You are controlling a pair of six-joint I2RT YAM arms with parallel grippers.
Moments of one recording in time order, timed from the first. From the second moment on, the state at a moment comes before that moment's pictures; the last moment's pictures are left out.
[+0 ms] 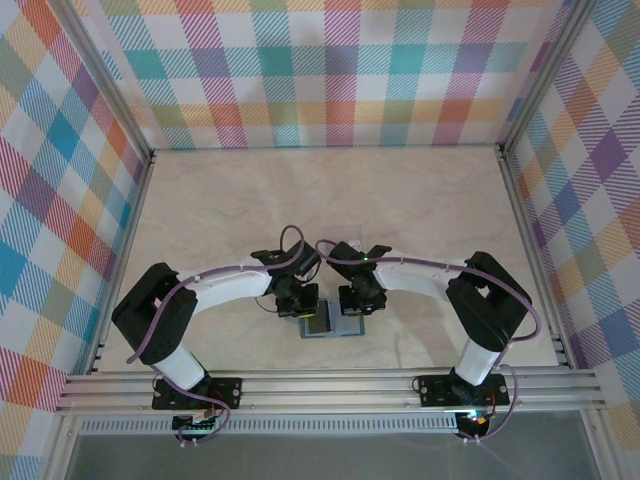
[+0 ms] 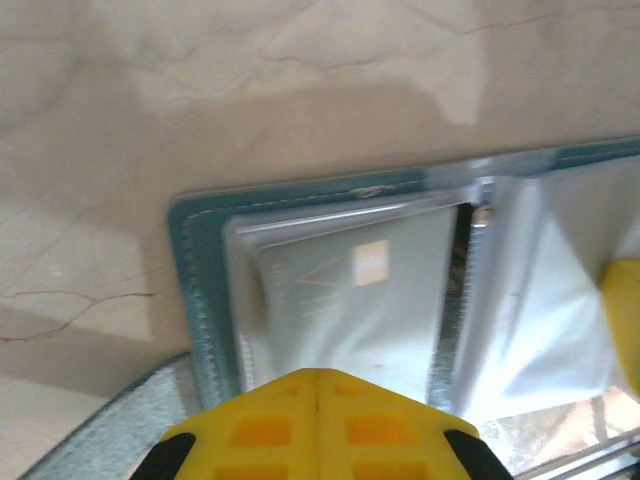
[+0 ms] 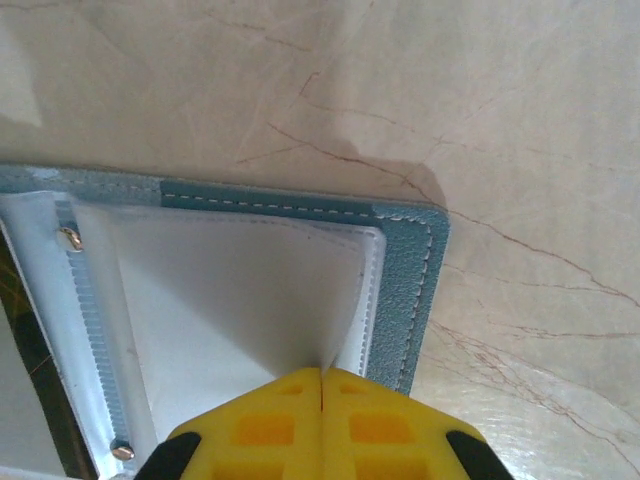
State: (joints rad) left arm -0.80 1.62 0.94 -0.62 0.26 -0.85; right arm 0.86 1.71 1.02 -0.77 -0.09 0.73
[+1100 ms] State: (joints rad) left arm -0.93 1.80 1.05 -0.53 0.34 -0.98; right arm 0.78 1.43 0.80 -0.54 -0.28 0.88
